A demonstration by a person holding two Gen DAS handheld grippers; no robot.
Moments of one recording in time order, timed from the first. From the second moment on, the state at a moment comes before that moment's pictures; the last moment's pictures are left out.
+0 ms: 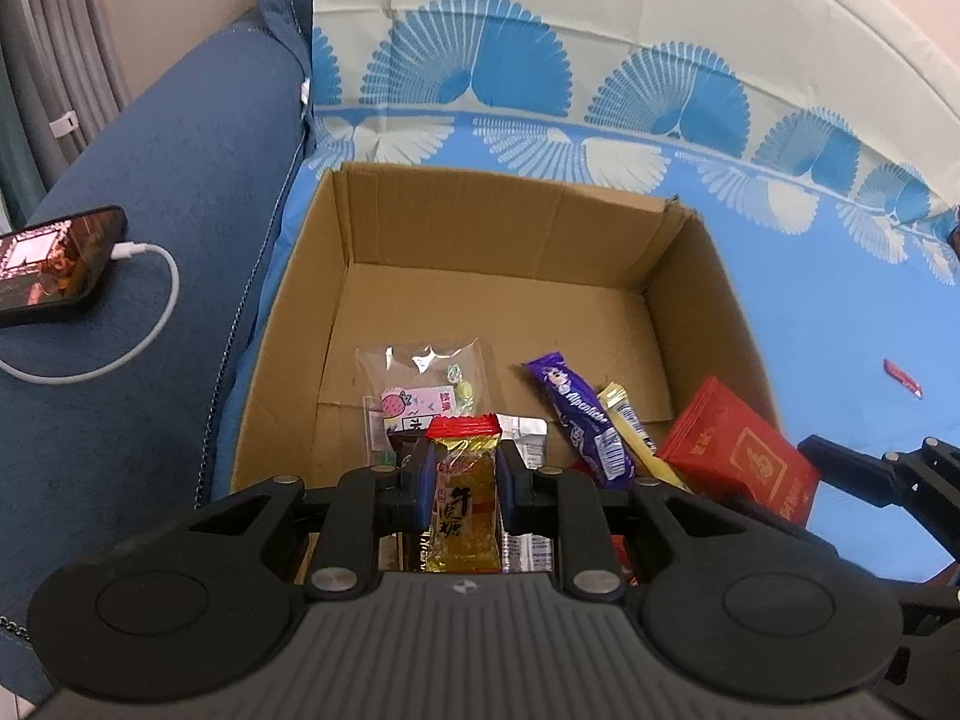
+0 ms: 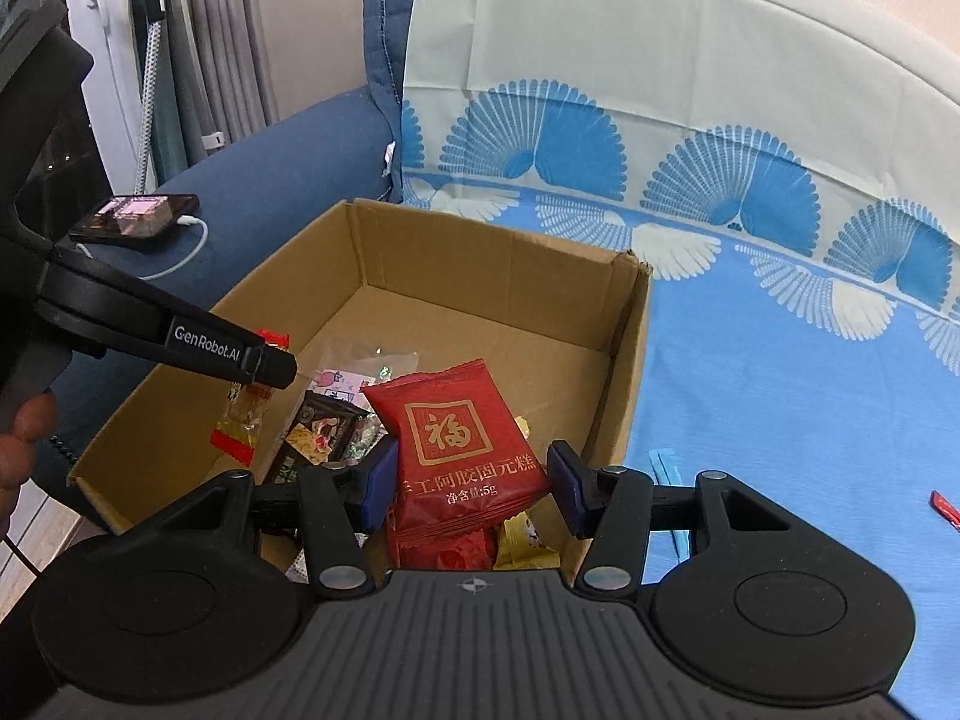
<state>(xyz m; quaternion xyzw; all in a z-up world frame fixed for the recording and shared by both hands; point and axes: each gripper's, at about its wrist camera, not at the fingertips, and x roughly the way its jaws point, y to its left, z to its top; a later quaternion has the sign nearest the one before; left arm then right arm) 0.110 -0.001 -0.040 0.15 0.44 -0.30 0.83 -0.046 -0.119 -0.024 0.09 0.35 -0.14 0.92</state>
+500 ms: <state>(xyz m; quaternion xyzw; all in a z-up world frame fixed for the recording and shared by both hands) 0.124 -0.011 -0.055 0.17 0.45 -0.29 0.83 -0.024 -0.126 -0.036 0.08 0.36 -0.14 0.92</state>
